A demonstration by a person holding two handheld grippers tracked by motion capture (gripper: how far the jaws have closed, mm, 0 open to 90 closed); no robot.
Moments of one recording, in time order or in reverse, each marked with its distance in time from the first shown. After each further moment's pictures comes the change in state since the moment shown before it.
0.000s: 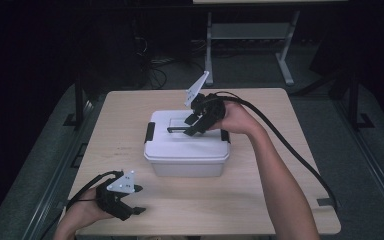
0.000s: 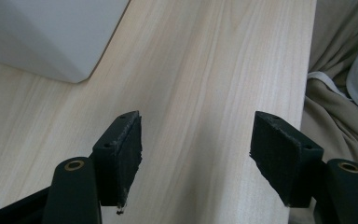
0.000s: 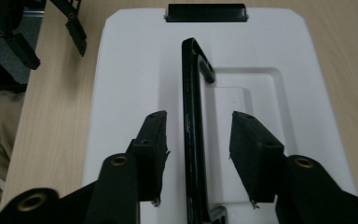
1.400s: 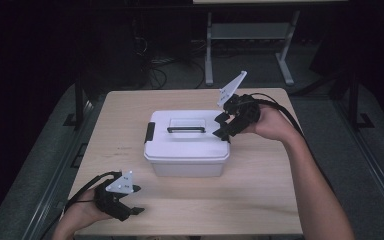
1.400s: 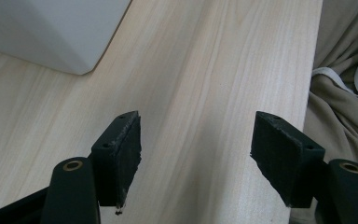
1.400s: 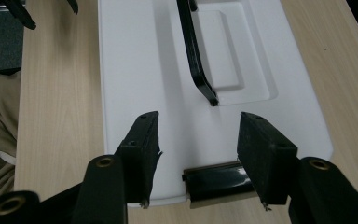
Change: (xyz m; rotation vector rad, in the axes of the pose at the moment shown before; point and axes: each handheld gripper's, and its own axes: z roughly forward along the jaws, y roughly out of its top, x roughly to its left) left arm -0.001 -0.002 0.000 0.016 0.019 -0.007; right arm 0.021 -0.052 -0.059 0.022 -0.100 0.081
